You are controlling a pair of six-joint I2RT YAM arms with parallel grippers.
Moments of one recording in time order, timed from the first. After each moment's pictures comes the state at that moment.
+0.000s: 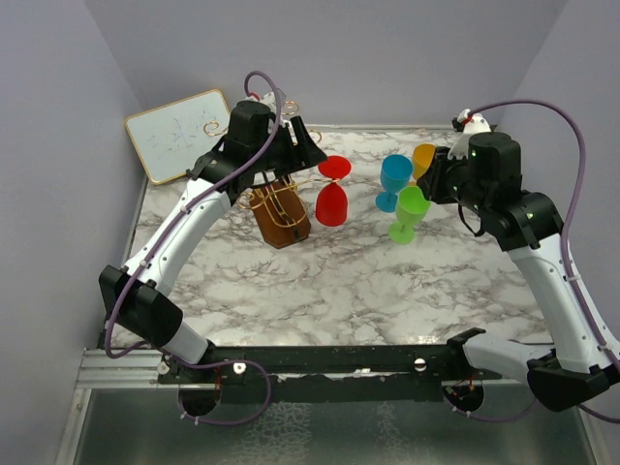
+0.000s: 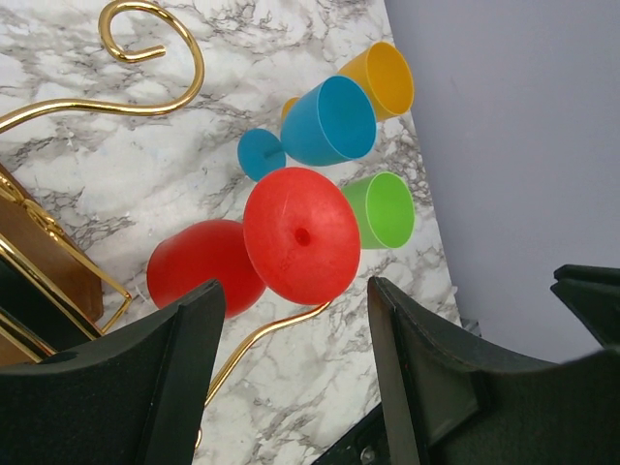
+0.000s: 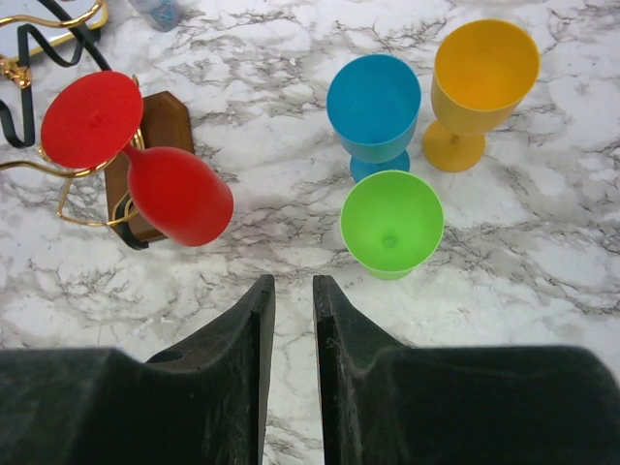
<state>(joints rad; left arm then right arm) -0.48 1.53 1.61 -0.51 0.27 -0.70 0.39 1.12 1.47 -0.82 0.09 0.24</state>
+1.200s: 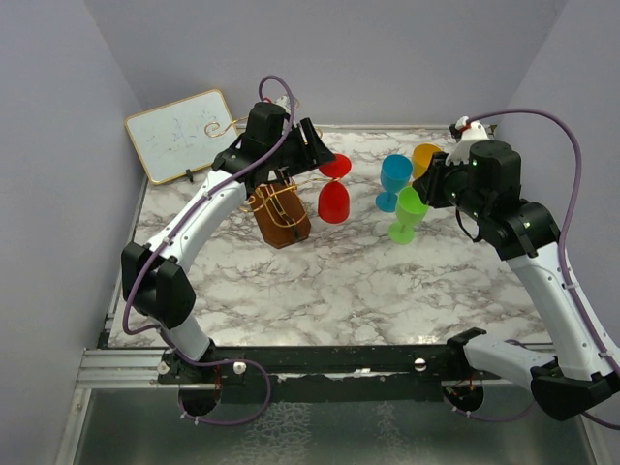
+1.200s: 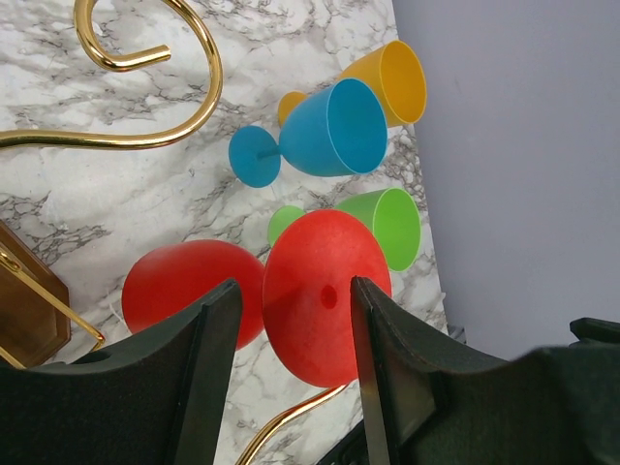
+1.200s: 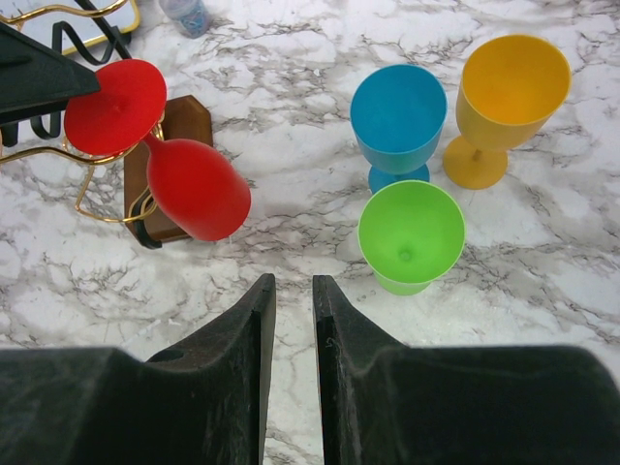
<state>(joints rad) -0.48 1.66 1.61 -0.42 0.30 -0.75 0.39 1.08 1.38 -0.73 0.05 0.22</state>
